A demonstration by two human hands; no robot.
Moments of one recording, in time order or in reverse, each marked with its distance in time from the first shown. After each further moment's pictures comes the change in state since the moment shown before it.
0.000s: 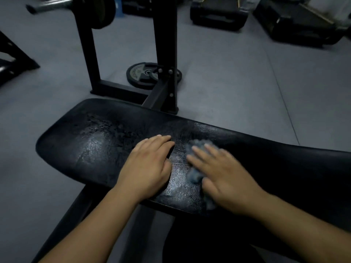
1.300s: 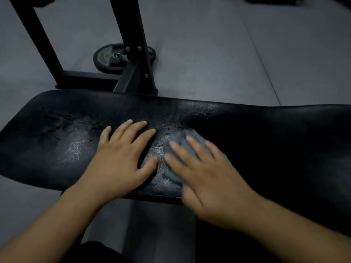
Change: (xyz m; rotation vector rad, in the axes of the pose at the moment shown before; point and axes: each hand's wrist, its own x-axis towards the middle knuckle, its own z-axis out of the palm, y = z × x) left_hand -0.005 -0.011 -0.010 0.125 -0.192 0.110; right_hand -0.031 -0.048 0.007 -0.016 -0.002 0.103
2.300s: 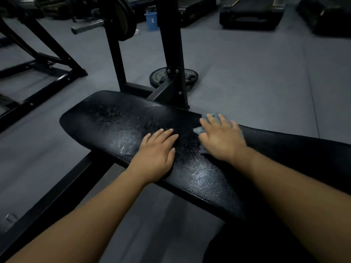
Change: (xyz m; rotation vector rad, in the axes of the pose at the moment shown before) left_hand 0.013 0.157 0.021 -0.053 0.044 -0.335; right_hand 0.028 0.155 -0.018 0.039 0.034 0.083
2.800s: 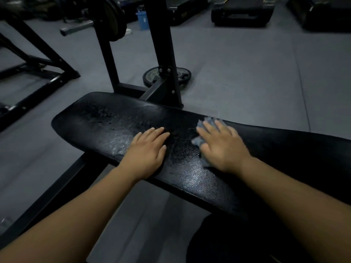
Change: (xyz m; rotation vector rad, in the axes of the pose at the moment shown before) left_hand 0.001 -0.001 -0.005 0.059 -0.026 0.003; right_hand -0.045 0.020 -0.004 0.006 -0.049 -0.068
